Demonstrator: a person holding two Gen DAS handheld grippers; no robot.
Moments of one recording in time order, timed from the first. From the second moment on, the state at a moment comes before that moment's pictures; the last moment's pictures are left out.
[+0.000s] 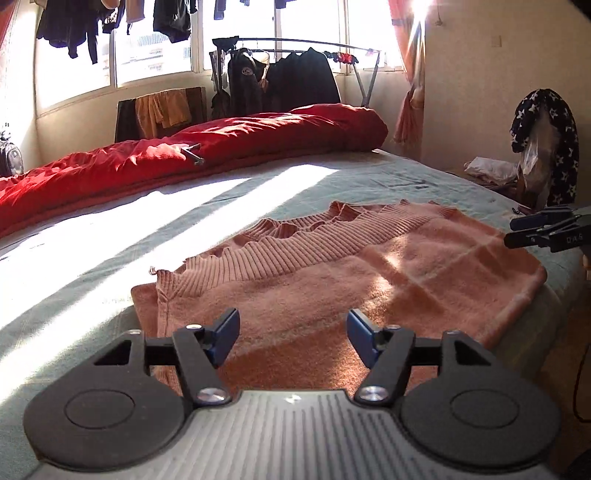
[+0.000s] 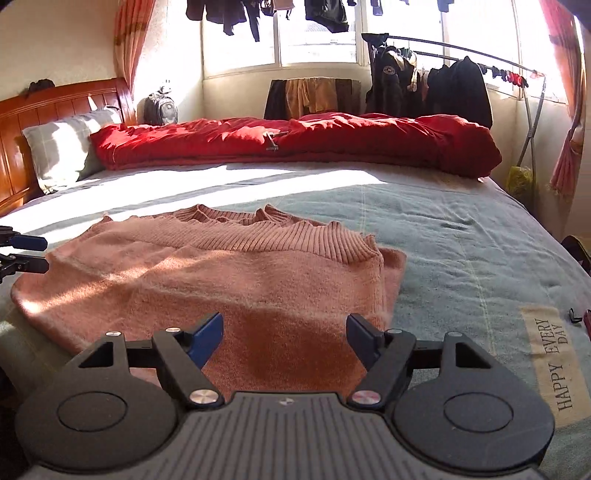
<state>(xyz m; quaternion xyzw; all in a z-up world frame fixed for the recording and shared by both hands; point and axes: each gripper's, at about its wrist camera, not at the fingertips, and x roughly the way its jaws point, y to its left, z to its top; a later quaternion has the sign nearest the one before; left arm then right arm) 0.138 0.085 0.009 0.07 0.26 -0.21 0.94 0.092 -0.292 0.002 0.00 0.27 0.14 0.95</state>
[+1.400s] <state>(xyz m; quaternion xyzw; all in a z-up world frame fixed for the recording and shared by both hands) 0.269 0.125 -0.007 -0.17 0.44 -0.26 0.84 0.242 -0.309 -0.011 0.19 0.41 0.23 0.86</state>
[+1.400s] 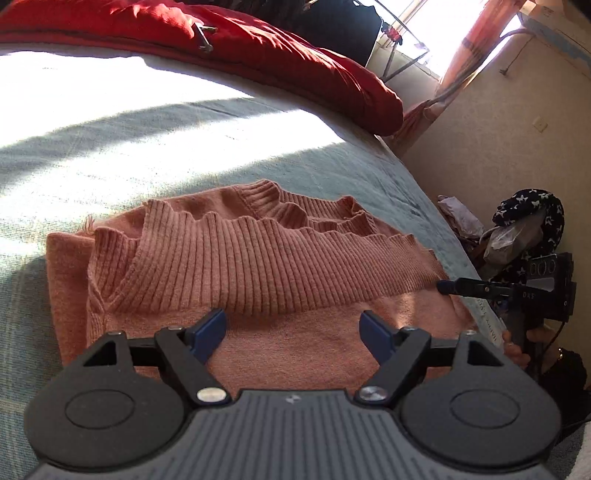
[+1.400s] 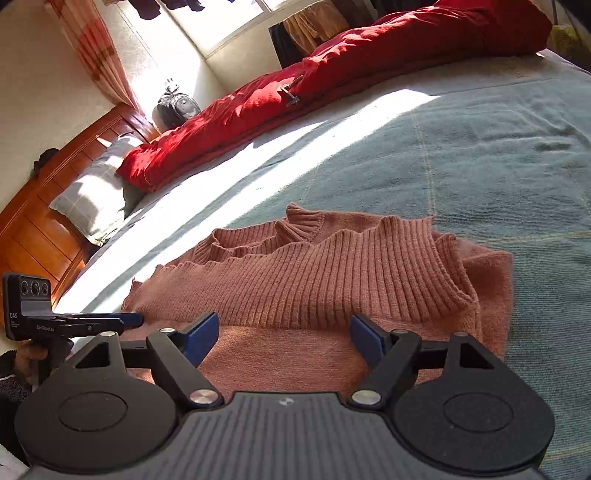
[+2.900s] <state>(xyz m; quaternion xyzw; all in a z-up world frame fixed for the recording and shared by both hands) 0.252 0.121 0.002 -0.11 0.41 -0.30 0.85 0.228 -0.262 0.013 0.19 0.46 0.18 0.85</state>
